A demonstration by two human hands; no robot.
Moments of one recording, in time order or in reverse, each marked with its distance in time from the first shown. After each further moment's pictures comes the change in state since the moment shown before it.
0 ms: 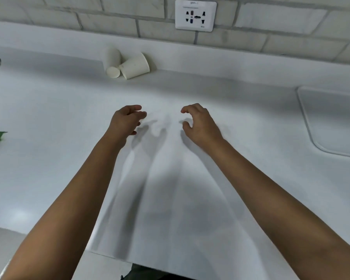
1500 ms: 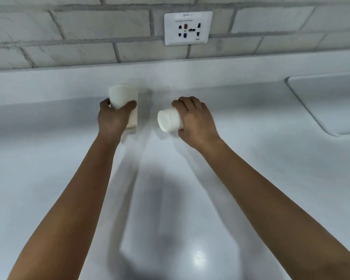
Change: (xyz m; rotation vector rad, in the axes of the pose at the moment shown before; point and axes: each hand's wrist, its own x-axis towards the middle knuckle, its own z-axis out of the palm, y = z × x) left_hand 0.193 0.053 -0.038 0.065 -0.037 0.117; right_hand 0.123 -0.062 0.043 -0.551 0.138 0.127
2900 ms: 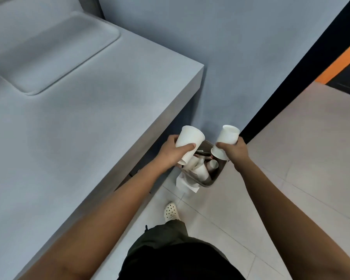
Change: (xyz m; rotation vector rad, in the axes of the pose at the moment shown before) left_hand -0.637 -0.096 0.483 0.513 -1.352 0.083; right_hand -0.699 0.443 -0.074 0.912 0.575 1.743
